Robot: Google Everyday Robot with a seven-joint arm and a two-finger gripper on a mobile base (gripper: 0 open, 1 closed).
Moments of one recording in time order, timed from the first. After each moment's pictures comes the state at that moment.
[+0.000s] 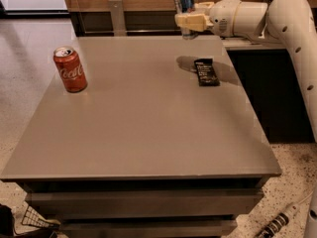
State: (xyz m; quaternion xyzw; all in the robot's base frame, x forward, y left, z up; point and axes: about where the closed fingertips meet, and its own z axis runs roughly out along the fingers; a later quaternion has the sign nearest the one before) arm 0.767 -0.103 0.975 -0.39 0.64 0.29 0.60
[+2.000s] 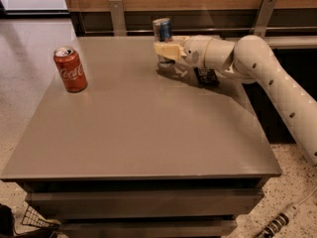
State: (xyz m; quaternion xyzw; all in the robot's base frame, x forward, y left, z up) arm 0.748 -0.036 0.896 -0.32 0.66 0.36 0.58
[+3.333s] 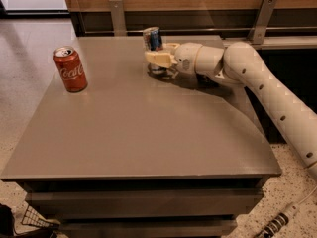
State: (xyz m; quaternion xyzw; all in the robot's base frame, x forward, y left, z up) arm 0.738 -0.008 0.876 -0.35 0.65 0.36 0.57
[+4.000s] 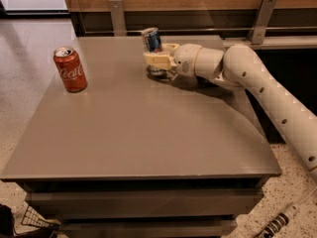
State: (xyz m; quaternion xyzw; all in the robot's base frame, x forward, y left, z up) arm 0.730 -0.002 0.879 -0.36 0.63 0.35 0.59
